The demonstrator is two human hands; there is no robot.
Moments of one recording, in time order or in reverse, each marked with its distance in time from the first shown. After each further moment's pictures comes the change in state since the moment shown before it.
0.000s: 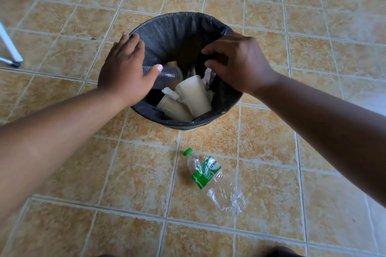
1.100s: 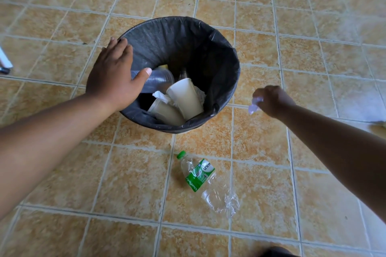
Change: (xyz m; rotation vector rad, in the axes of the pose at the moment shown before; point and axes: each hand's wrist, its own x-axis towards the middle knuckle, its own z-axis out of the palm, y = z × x) left_hand 0.002 0.002 -0.002 -0.011 -0.029 -0.041; right_hand -0.134 0.140 0.023 -0.172 -0.568 0.695
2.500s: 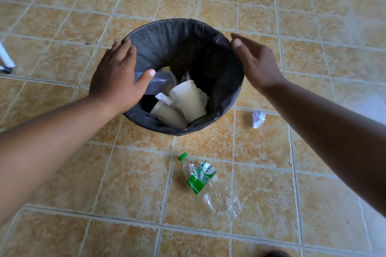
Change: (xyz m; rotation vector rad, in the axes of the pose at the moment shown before) left_hand -0.001 0.003 -0.002 -0.003 -0.002 -0.016; right_hand -0.005 -0.125 -0.086 0.781 0.296 -0.166
